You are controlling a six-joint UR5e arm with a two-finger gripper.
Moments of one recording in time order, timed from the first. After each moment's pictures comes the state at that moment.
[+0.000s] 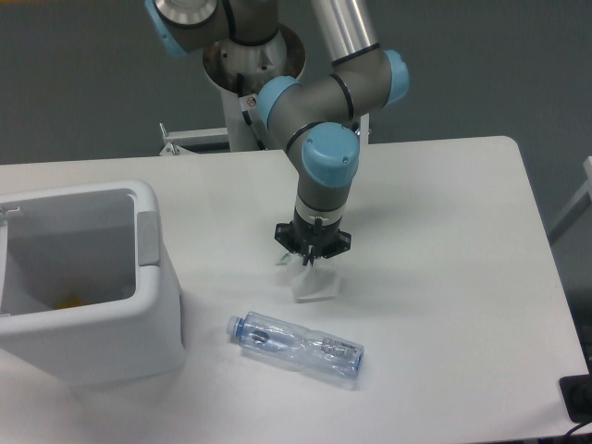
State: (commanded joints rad) arm 2.48 -1.84 -1.90 -0.87 1.47 0.64
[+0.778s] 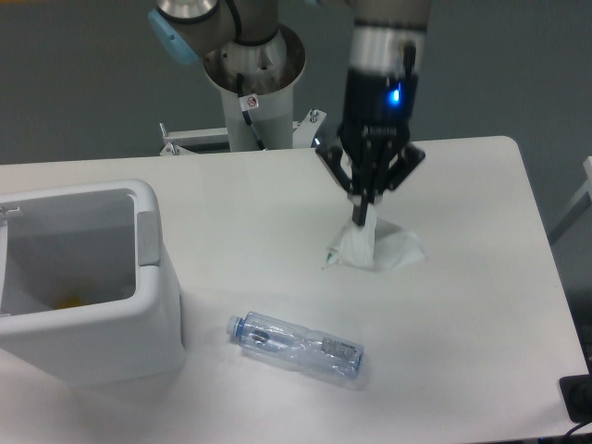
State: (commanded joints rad) arm 2.49 -1.53 -1.55 -0.89 1.06 -0.05
